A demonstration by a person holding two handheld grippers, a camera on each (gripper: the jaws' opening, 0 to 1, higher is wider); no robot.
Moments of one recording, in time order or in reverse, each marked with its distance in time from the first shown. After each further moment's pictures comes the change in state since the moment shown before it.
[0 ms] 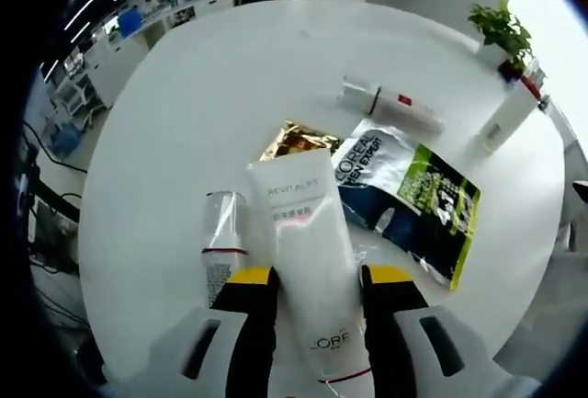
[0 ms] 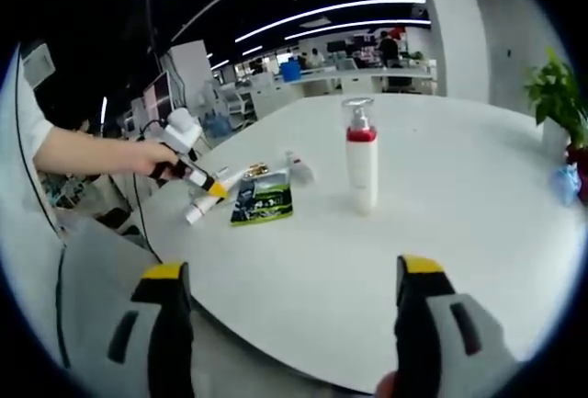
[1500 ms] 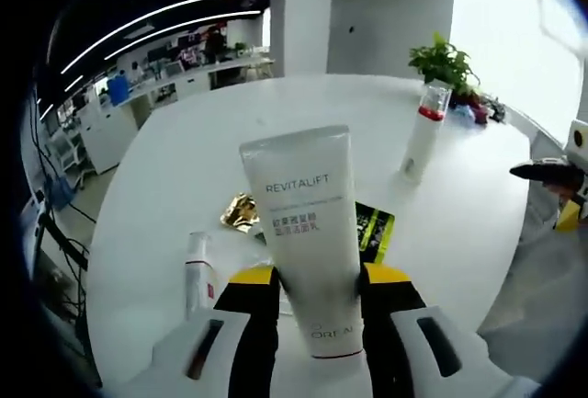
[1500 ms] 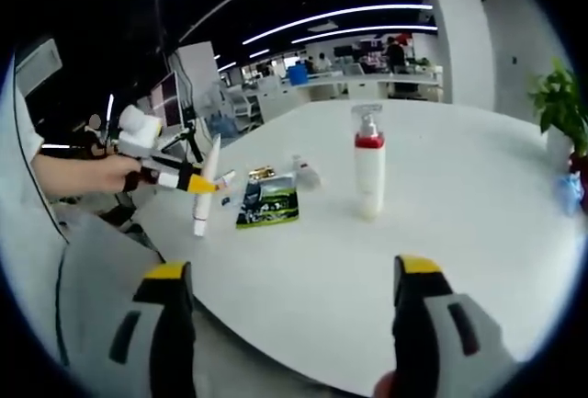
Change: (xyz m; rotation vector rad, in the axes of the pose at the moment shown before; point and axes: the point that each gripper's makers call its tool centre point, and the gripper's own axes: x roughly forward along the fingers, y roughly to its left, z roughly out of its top) left arm -0.077 -0.067 0.007 0.123 -0.358 -0.082; right arm 0.001 0.007 0.004 -0.031 -0.015 0.025
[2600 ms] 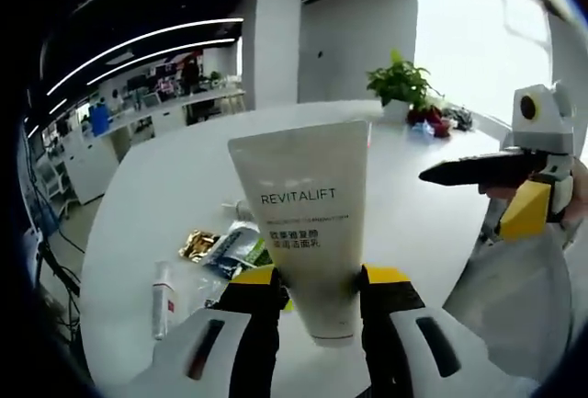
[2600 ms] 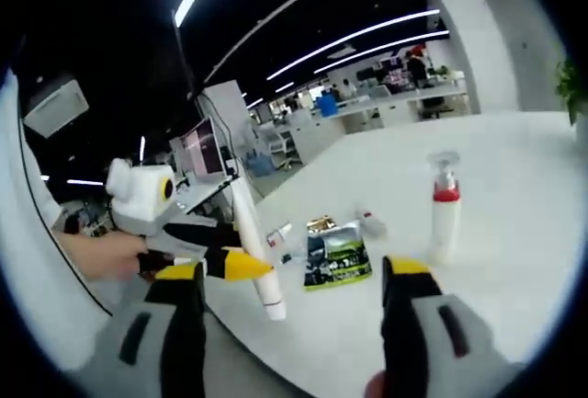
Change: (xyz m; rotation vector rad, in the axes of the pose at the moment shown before) left arm -0.034 -0.083 0.029 0.071 -0.121 -0.113; right arm 0.028 0.080 0.079 0.101 -0.182 0.195
